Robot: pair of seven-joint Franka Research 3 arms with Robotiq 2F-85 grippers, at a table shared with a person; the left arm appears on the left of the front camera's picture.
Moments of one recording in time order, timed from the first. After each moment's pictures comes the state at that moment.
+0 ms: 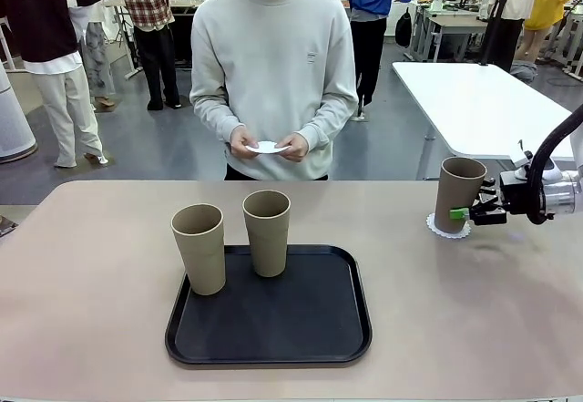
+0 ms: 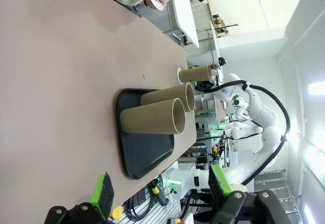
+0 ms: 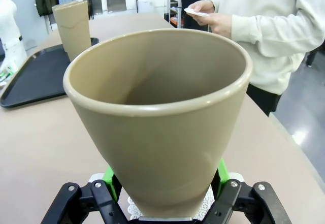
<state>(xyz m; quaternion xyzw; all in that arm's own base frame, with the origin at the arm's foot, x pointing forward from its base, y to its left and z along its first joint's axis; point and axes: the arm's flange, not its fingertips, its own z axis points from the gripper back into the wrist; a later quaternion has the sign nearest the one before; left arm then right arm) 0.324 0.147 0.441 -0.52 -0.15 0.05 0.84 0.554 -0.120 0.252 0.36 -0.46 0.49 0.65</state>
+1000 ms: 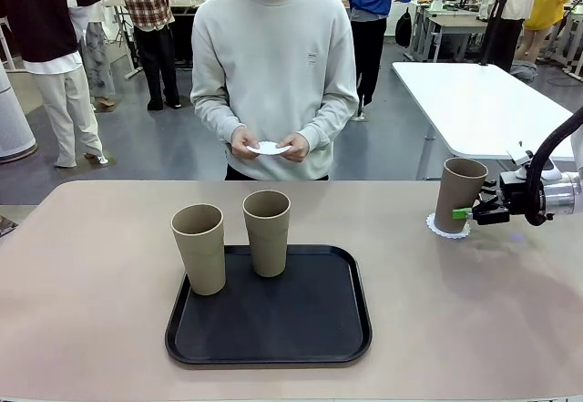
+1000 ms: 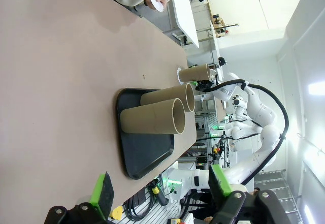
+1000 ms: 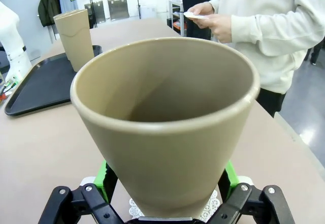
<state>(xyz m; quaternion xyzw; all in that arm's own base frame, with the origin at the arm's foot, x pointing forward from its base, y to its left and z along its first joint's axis) 0.324 0.147 0.441 -0.52 -0.15 0.05 0.84 0.558 -0.122 0.248 0.39 -0.46 0.48 0.65</state>
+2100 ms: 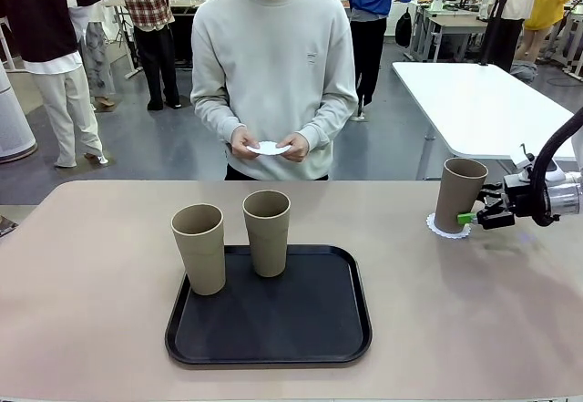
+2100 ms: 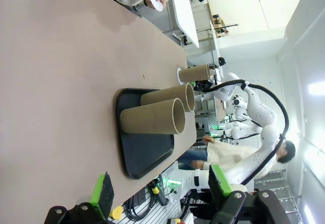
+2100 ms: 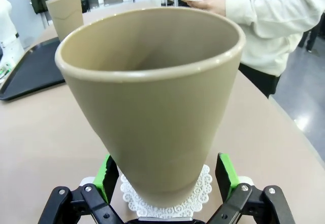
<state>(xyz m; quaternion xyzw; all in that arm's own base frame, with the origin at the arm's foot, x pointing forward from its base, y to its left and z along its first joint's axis) 0.324 0.147 0.441 -0.52 -0.15 0.05 0.84 0.557 -0.138 0.243 0.35 -0.44 0.49 0.67</state>
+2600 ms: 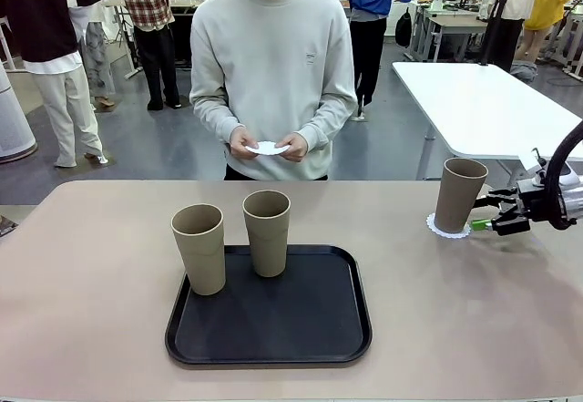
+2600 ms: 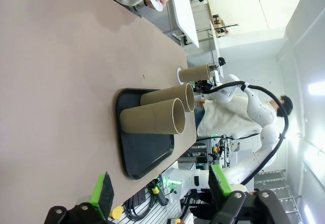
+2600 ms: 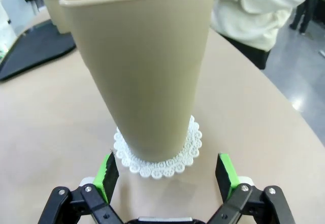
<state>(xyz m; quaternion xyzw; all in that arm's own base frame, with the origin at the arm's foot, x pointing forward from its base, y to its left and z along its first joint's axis) 0.324 0.147 0.441 -0.52 -0.15 0.05 0.84 0.549 -0.170 0.239 0.32 -0.41 0.49 0.70</state>
